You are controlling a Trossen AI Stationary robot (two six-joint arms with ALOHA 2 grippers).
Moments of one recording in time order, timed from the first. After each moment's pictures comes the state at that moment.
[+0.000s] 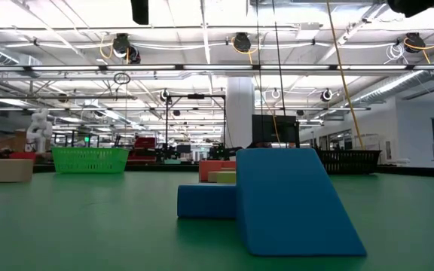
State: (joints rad) left arm -0.46 1.50 0.79 0.88 -0.65 -0.50; right arm 0.37 1.54 0.73 1.03 0.44 -0.60
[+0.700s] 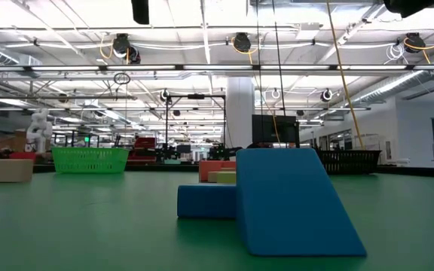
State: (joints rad) left arm -0.46 1.50 0.79 0.88 -0.66 -0.50; right arm 0.35 1.54 0.73 1.02 0.45 -0.43
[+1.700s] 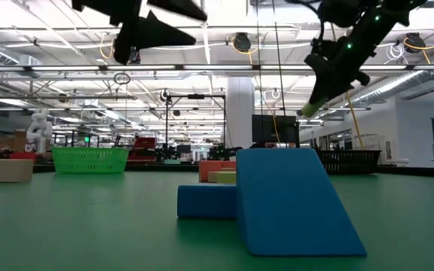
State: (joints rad) left arm -0.43 1.50 0.79 0.40 -0.74 -0.56; right arm -0.39 1.02 0.73 -0.53 0.43 0.37
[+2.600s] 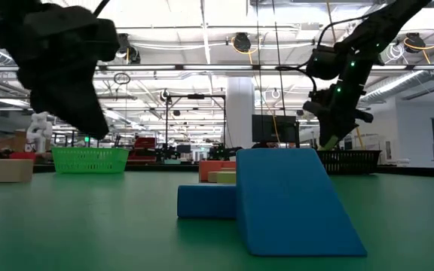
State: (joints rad) left arm -0.50 1.50 0.79 -0.39 -0.44 -1.05; right arm -0.79 1.30 0.73 -0.50 0.13 0.32
